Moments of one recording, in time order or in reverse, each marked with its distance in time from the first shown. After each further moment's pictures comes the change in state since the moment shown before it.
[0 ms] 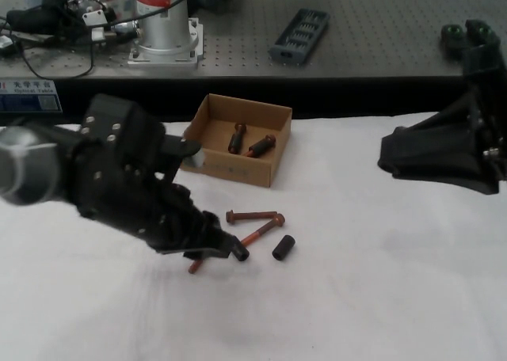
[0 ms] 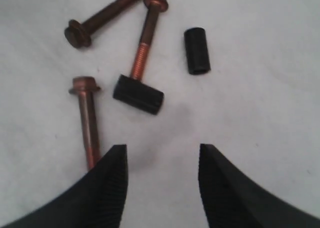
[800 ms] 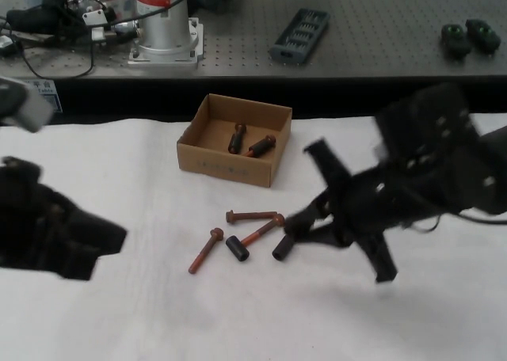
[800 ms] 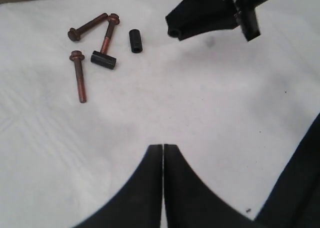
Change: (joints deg) left arm 7.6 -40.0 7.7 24.9 5.8 7.7; right arm 7.4 32.0 0.0 -21.8 12.1 37.4
